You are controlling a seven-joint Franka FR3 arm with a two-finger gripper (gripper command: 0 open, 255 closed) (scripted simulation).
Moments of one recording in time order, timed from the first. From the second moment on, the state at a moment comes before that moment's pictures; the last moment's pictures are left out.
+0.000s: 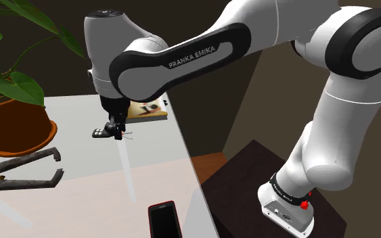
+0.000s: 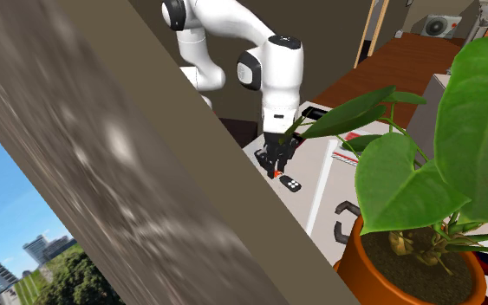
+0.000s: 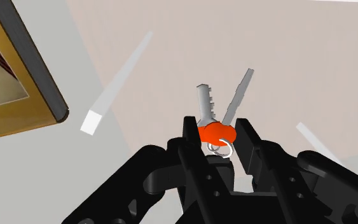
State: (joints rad) arm 0.34 0.24 0.42 -1.81 -0.13 2.09 -0.02
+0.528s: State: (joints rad) arm 0.37 0.25 0.44 -1.73 -0.14 2.02 0.03
